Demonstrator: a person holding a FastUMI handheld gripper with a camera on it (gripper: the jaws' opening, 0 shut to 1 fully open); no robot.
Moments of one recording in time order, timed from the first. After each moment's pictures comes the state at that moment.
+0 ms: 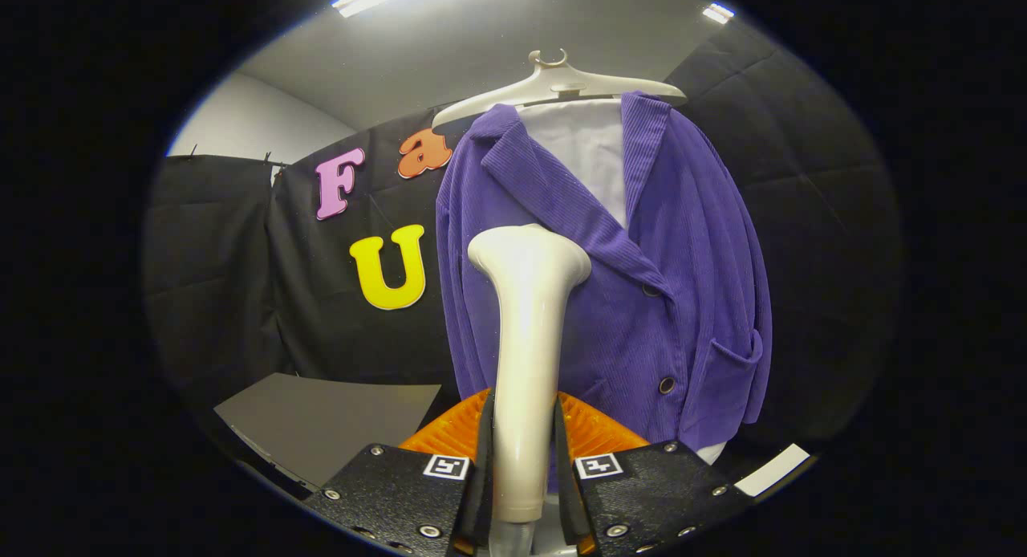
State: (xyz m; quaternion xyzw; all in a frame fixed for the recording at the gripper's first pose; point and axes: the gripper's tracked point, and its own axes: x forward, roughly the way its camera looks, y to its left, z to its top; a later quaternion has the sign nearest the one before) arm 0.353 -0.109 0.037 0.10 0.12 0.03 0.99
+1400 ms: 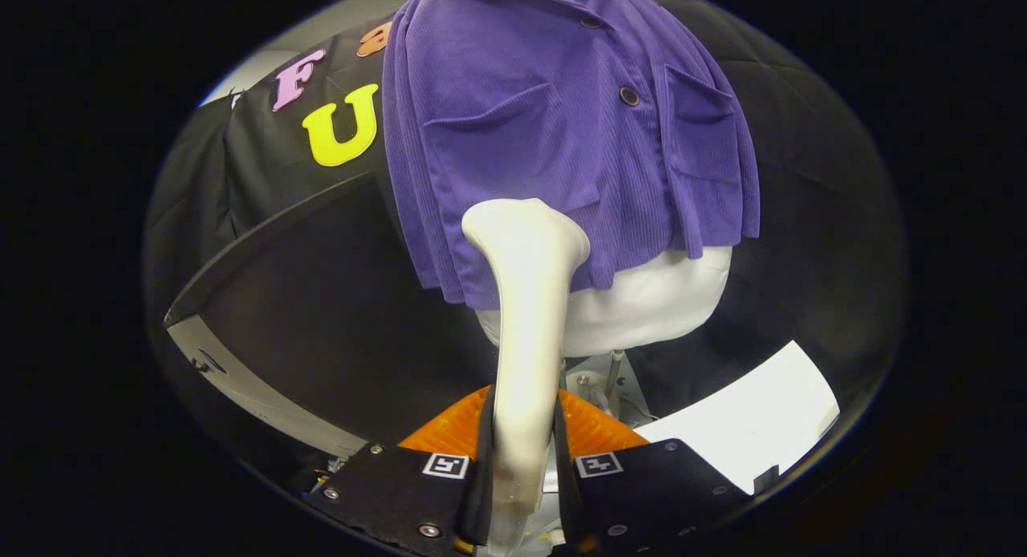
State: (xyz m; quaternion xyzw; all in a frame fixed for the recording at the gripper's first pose) arm 0.270 -0.108 -0.225 0.08 0.34 -0.01 0.94
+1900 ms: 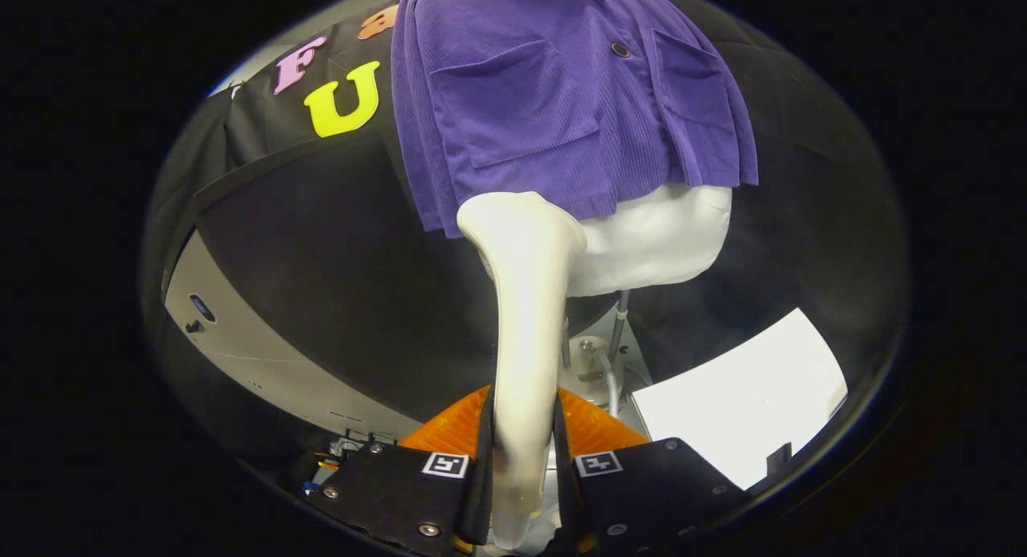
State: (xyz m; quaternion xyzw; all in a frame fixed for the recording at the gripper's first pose) arm 0.219 -0.088 -0.239 0.11 0.36 0.00 0.93
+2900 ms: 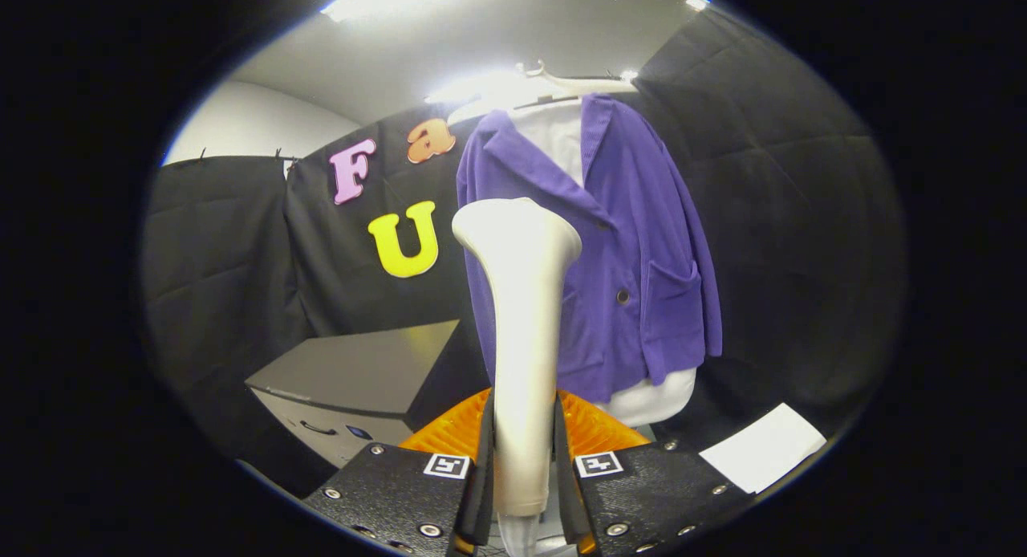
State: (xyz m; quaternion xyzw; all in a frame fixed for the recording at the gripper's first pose) arm 0.206 -0.123 0.054 0.11 0.12 0.04 0.99
